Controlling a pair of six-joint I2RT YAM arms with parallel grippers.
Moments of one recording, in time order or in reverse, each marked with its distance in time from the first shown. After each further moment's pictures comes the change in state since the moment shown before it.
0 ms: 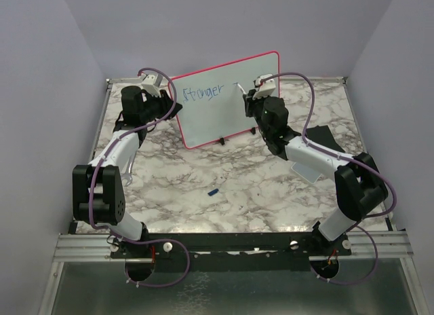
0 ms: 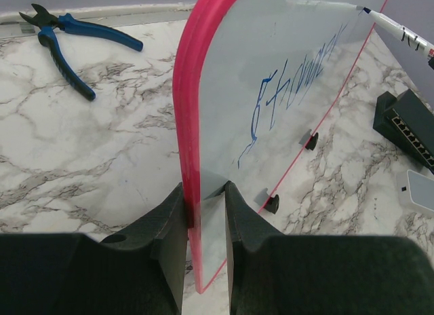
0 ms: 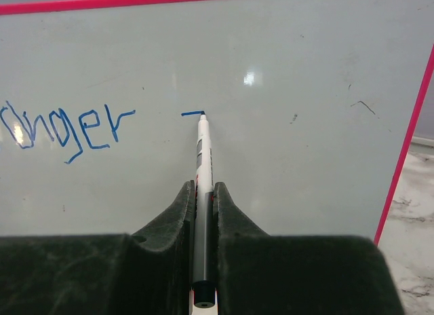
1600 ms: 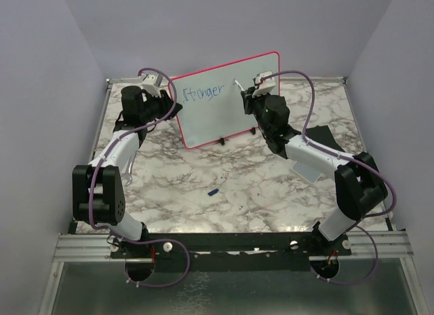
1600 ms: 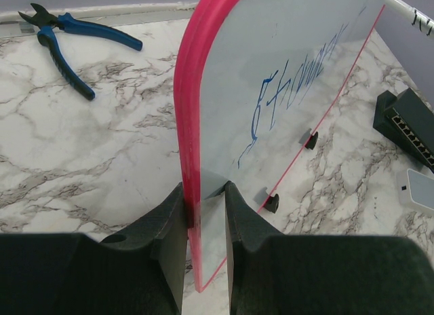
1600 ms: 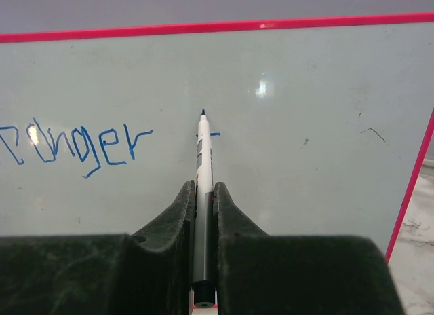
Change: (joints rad) left arm -0.001 -0.002 0.000 -0.004 0.000 0.003; right arm -0.006 0.005 0.020 0.031 -0.050 -0.013
